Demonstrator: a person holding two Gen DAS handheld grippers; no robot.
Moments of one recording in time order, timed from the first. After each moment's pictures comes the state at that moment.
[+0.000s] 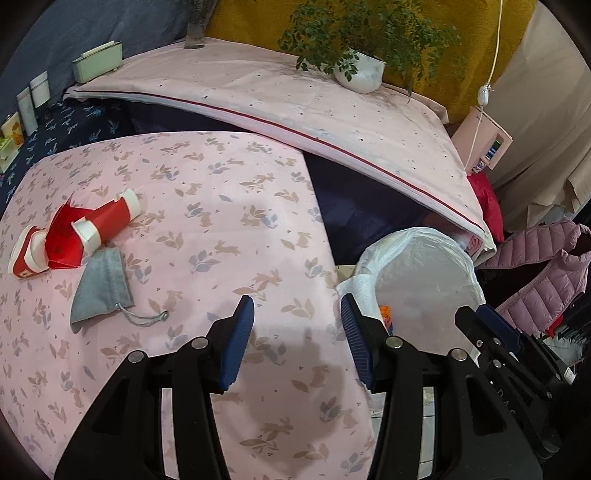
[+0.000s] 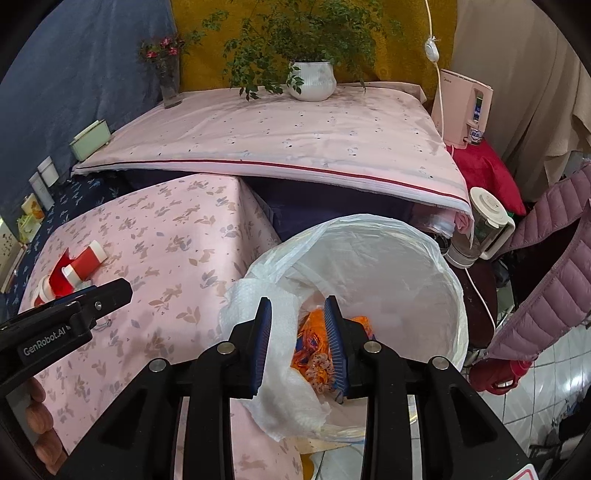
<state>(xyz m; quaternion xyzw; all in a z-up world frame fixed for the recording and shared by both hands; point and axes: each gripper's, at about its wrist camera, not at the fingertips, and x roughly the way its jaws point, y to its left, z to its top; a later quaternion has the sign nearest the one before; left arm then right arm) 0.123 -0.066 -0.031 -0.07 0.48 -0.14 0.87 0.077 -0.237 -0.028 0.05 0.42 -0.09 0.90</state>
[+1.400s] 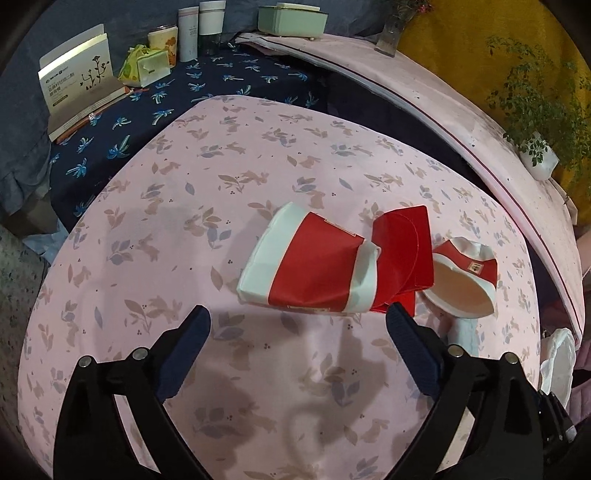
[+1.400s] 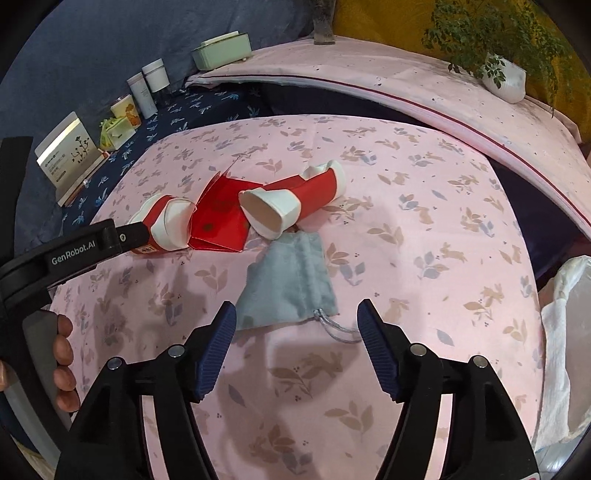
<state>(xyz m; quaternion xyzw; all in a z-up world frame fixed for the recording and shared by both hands) 0.173 0.242 -0.092 -0.15 0.49 0.08 0.86 0.158 0.051 -0.097 -0.01 0.49 0.10 0.86</state>
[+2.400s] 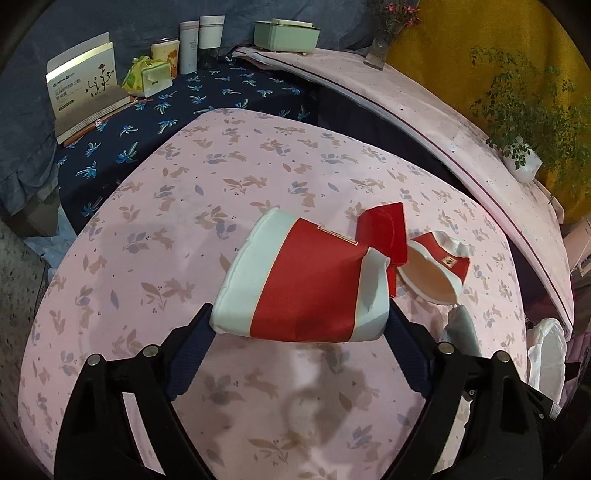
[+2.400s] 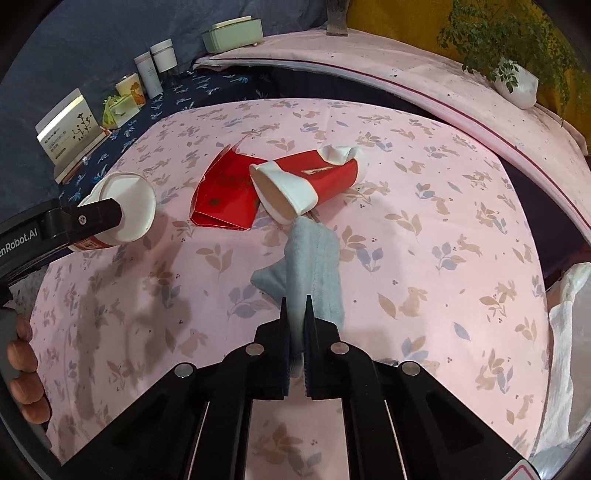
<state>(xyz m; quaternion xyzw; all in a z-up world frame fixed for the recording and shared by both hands) 0.129 0.236 -0.065 -0.15 0.46 0.06 0.87 0.139 0.049 -0.098 -0.03 0.49 0.11 0.86</state>
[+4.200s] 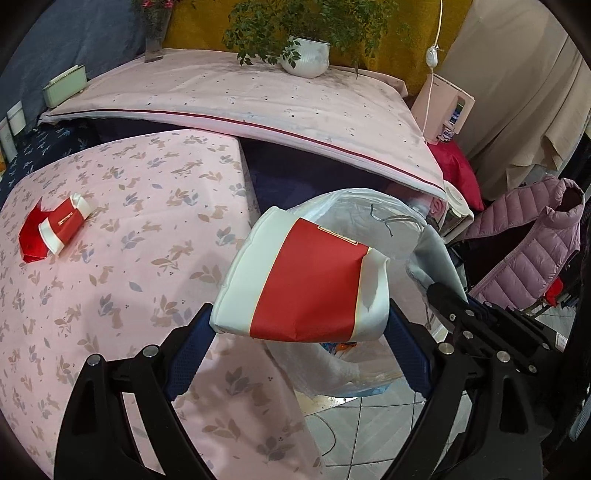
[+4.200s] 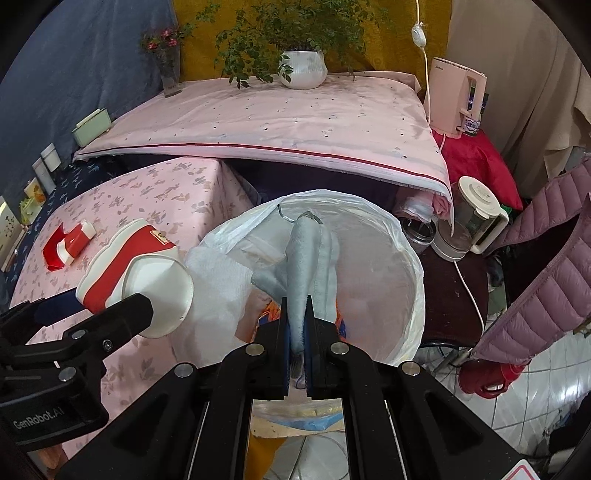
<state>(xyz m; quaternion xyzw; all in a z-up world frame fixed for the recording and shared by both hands) 0.069 -0.166 -0.034 -0.02 0.47 -0.18 0.87 0.044 -0.306 -0.042 0.05 0.44 -0.08 0.90</state>
